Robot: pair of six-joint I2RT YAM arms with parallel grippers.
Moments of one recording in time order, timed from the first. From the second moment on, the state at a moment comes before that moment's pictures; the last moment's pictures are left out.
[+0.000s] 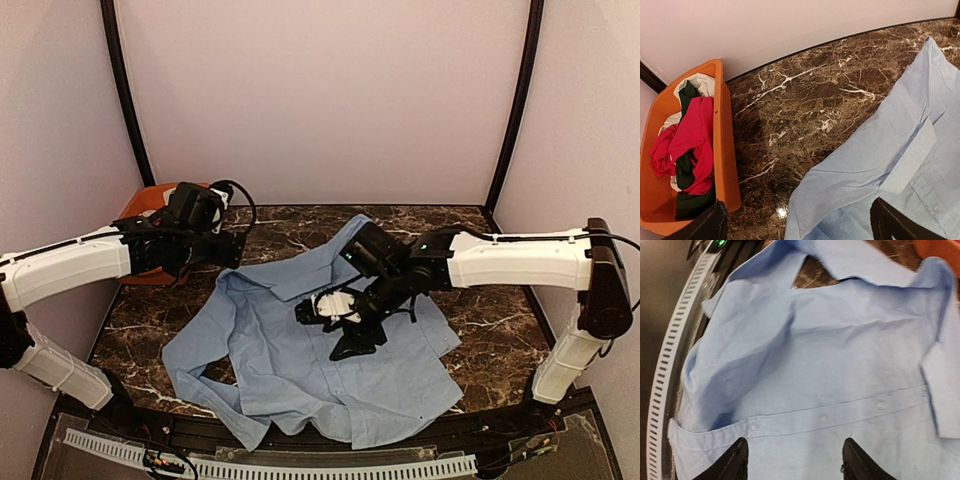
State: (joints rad) left arm -0.70 1.33 1.06 -0.42 -0.52 -0.14; right arm 1.06 1.68 1.27 -0.67 -0.41 -0.63
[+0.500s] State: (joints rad) left arm -0.80 1.68 1.21 -0.52 -0.54 0.20; right arm 0.83 1.79 1.26 -0.26 0.01 -0.61
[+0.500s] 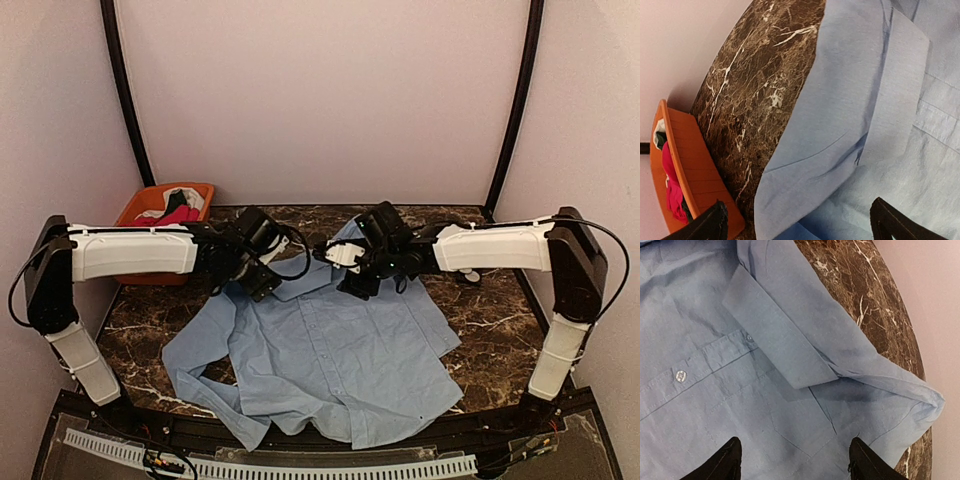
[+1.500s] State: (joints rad) left arm -0.83 2.00 1.26 -0.34 -0.59 0.57; right arm 0.72 2.02 1.37 -0.25 0.05 -0.52
